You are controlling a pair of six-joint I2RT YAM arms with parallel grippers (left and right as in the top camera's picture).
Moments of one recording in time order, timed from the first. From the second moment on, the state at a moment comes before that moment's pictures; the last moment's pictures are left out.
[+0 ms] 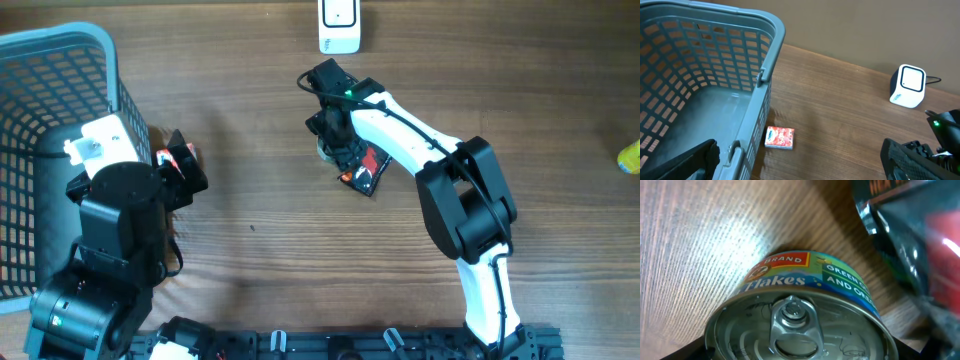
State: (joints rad) left arm -0.35 0.84 1.23 -0.95 -0.56 -0.43; right arm 0.56 2.24 1.70 -0.82 -0.08 1.45
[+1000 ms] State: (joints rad) left arm -0.35 0.84 1.23 -0.95 -0.56 -0.43; right arm 0.55 2.24 1.70 -0.88 -0.14 1.04
